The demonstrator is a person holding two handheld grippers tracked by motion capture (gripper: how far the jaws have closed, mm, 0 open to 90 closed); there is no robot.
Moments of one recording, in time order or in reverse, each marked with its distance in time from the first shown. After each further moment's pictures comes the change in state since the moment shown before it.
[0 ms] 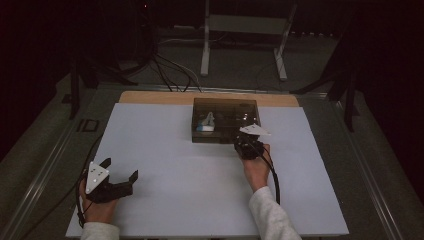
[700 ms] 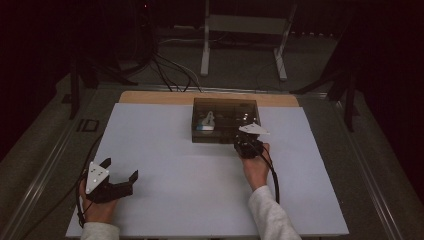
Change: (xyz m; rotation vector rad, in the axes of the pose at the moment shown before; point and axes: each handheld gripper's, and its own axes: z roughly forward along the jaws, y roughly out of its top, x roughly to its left) left arm 0.000 0.000 0.000 -0.001 -0.002 0.000; right arm 0.001 0.002 0.003 0.003 -0.013 -0.004
